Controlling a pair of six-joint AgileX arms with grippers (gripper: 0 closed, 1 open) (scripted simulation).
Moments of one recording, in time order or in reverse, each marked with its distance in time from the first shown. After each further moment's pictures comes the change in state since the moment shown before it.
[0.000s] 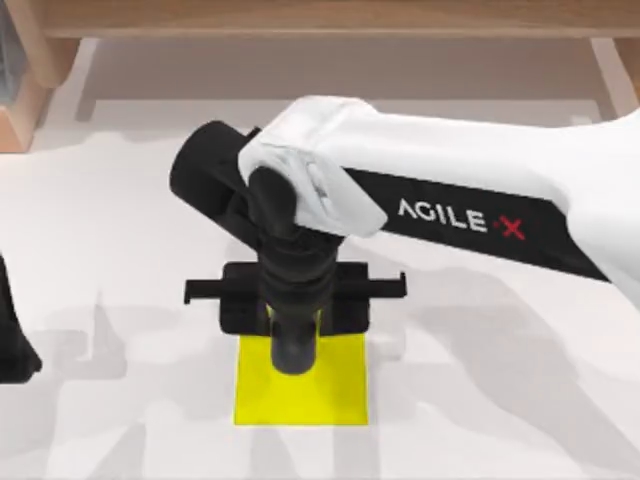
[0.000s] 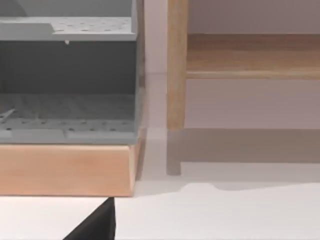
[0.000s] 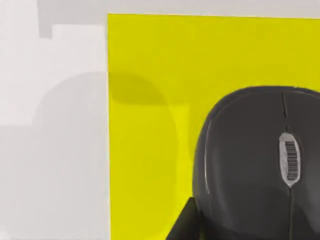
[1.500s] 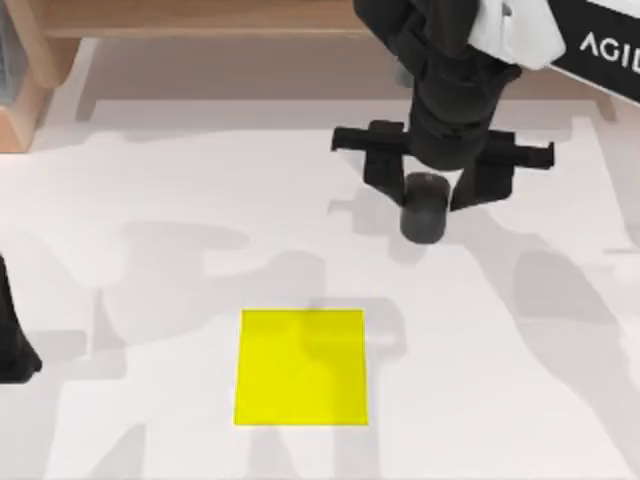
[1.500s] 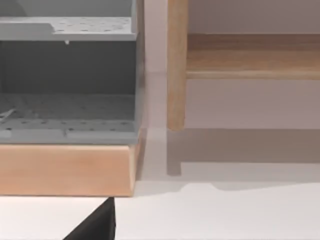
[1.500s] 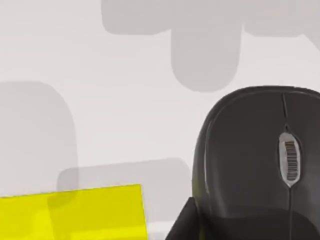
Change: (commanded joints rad) left arm 0.000 0.000 0.000 0.000 0.000 0.000; right arm -0.322 -0.095 0.079 -0.156 0.006 -0.186
